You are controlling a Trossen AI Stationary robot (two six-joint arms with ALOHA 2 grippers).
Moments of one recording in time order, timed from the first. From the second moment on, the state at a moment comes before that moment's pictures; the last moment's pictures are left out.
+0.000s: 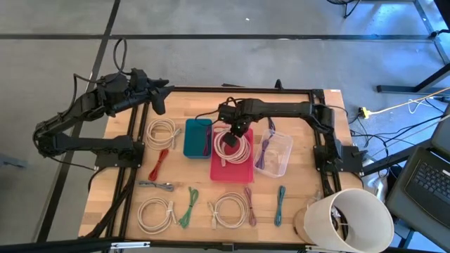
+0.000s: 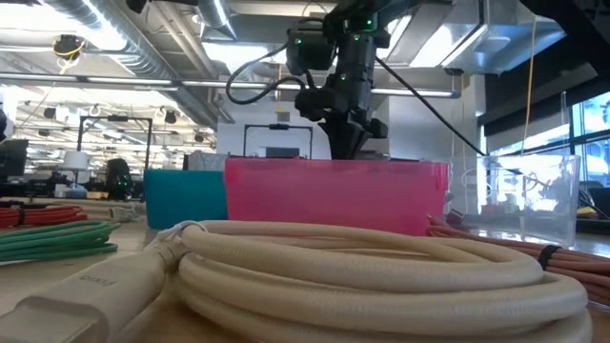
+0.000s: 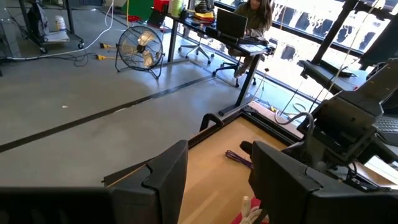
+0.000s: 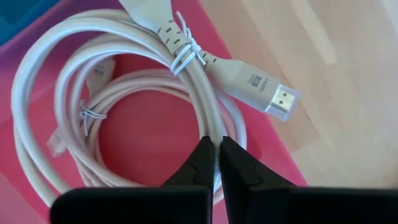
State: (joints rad) left arm 0.37 0.78 1.15 -0.60 -0.29 -0.33; right arm -0.17 2.07 1.73 -1.07 0.02 0.41
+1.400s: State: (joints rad) left arm 0.37 0.78 1.15 -0.60 -0.29 -0.33; right arm -0.17 2.08 1.71 -1.08 -0.02 0.44
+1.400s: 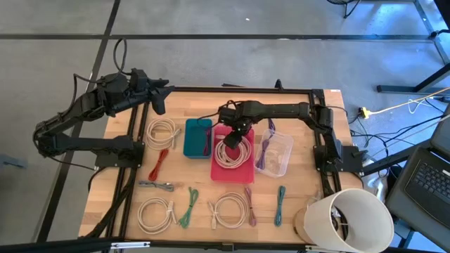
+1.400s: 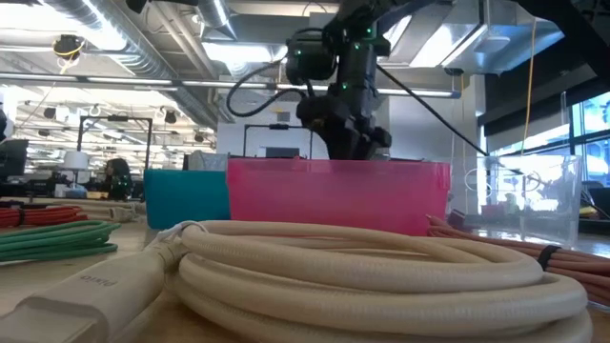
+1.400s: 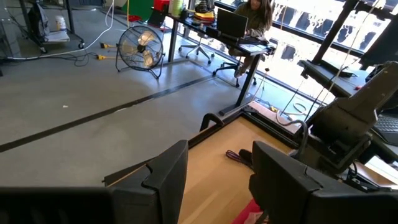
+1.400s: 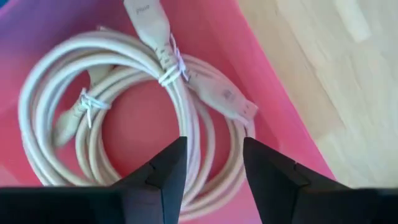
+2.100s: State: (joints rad) left arm 0.37 0.78 1.15 -0.82 -0.20 -0.42; right arm -0.08 1.95 2.13 -1.57 0.31 0.55
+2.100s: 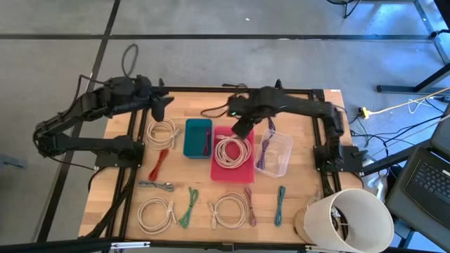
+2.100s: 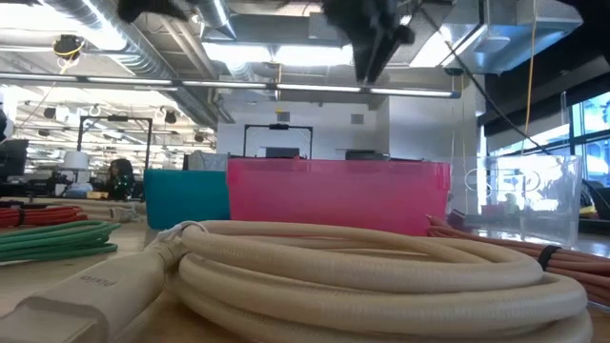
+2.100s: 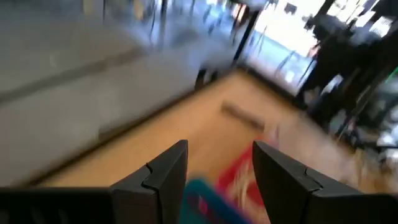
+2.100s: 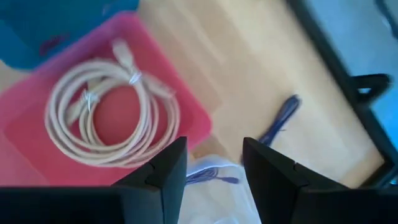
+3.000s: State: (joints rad) left arm -0.21 1.03 0.79 -1.13 0.15 -0.52; right arm -0.09 1.66 2.10 -1.57 0.56 0.52
